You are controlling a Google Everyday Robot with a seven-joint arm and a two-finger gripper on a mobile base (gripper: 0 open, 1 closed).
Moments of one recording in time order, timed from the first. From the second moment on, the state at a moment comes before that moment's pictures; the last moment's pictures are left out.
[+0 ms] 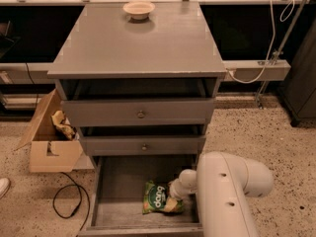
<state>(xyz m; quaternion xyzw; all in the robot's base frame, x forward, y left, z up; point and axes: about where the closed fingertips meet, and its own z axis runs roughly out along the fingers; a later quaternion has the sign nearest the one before) 0.589 -0.053 0.114 -0.61 0.76 0.13 0.18</state>
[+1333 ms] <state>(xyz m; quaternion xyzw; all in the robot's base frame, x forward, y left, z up) 0.545 -0.077 0.310 -0.65 0.69 0.14 0.29</state>
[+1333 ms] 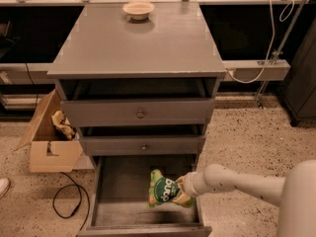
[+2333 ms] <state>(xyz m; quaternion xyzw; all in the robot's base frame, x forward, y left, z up) 0.535 -0.075 0.358 -0.66 0.66 0.17 0.32</state>
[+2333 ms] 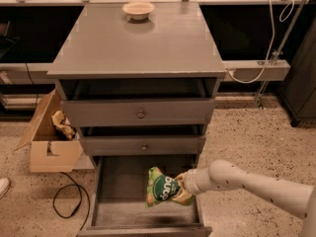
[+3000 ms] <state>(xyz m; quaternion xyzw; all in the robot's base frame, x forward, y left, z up) 0.502 -0.033 0.477 -0.67 0.65 0.16 0.31</state>
